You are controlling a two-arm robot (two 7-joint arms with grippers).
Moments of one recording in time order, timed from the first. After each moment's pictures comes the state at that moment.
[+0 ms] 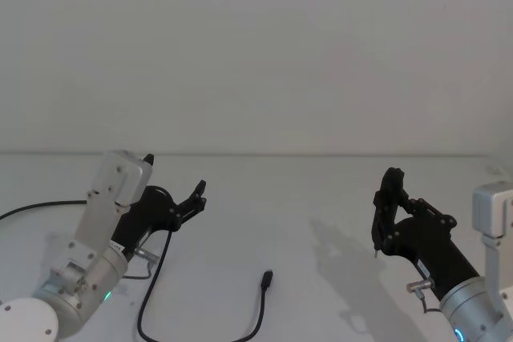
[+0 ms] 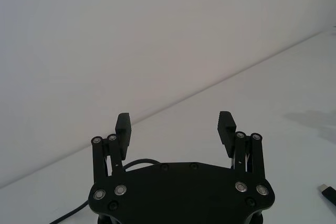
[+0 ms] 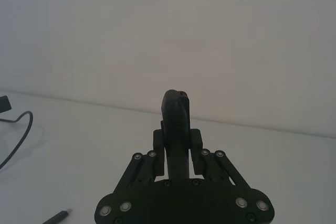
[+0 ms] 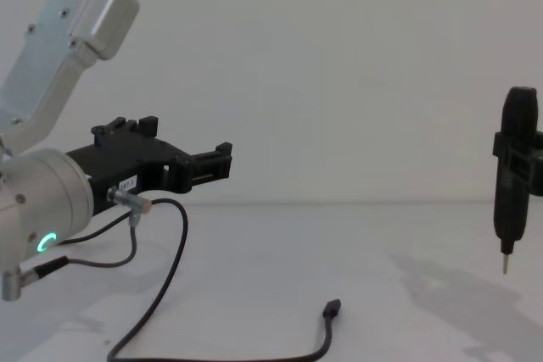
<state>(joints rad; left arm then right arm) -0.24 0.38 0.45 -1.63 -0.20 0.01 -0.01 -0.01 0.34 -0.23 -1.77 0.29 0.03 0.07</state>
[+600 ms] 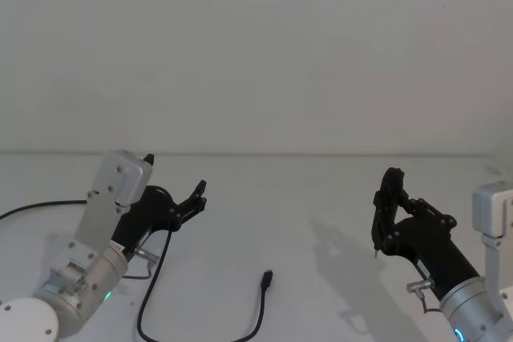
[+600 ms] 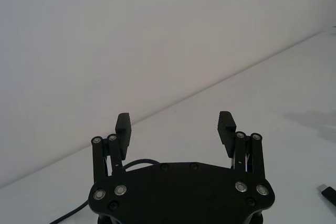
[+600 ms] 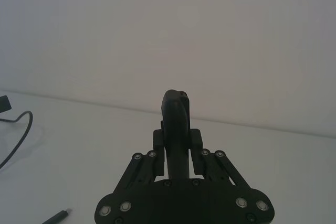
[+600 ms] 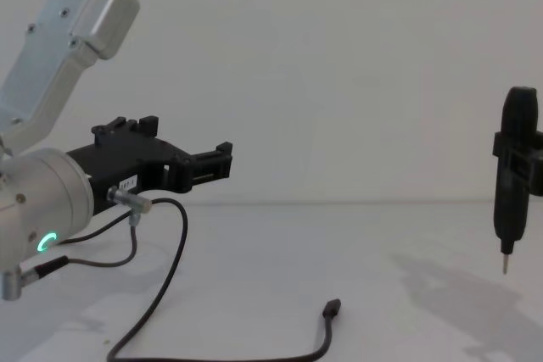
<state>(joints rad) -0.24 0.38 0.45 -1.63 -0.20 0.01 -0.01 -0.01 0.34 -0.23 -1.77 0.29 0.03 0.07</state>
